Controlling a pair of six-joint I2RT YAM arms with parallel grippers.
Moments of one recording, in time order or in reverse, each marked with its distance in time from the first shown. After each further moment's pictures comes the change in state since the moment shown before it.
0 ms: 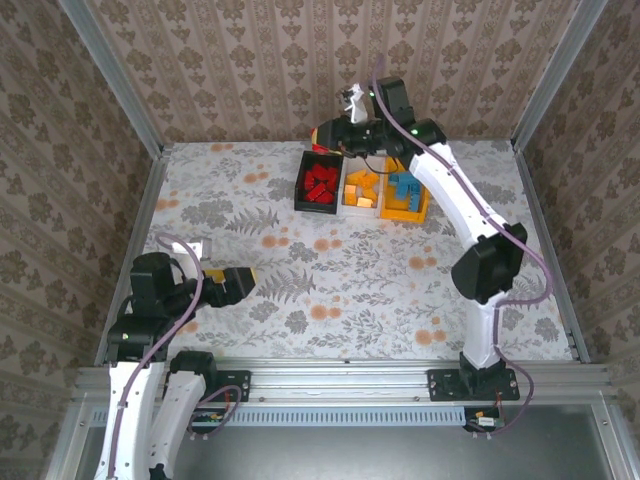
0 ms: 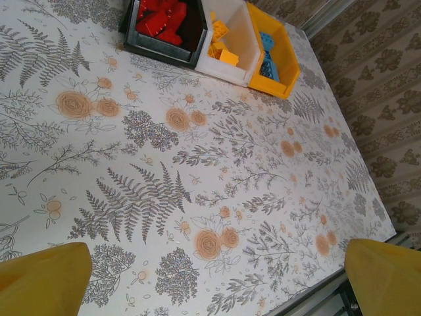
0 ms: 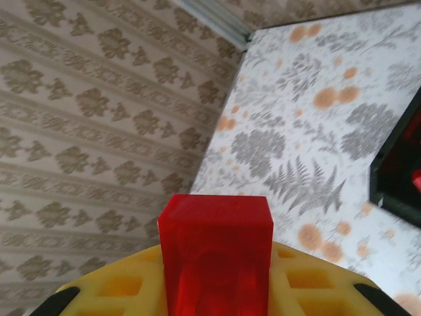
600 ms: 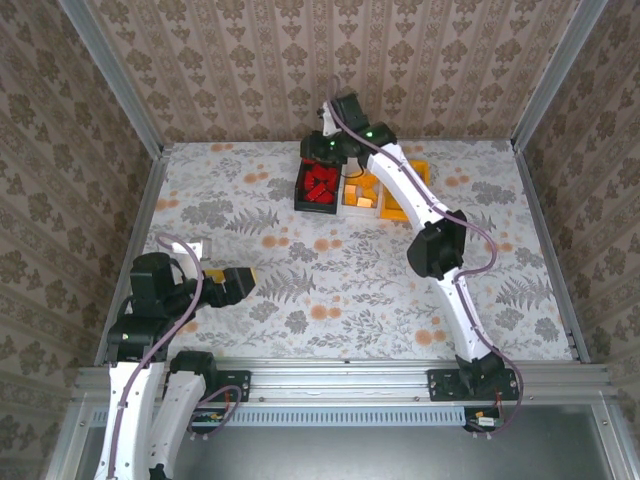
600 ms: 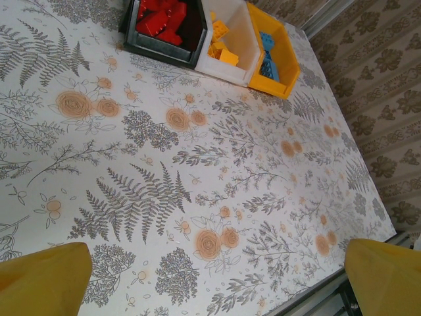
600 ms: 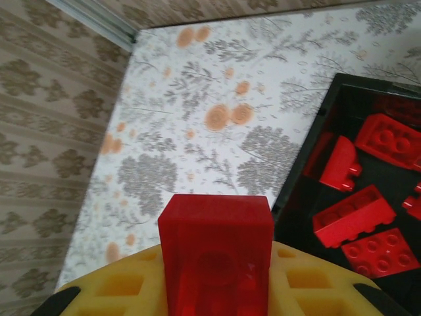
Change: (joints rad) left arm 0.000 -0.001 0.000 0.000 0.000 0.000; right arm 0.061 0.451 0.461 -0.189 0.290 -0.102
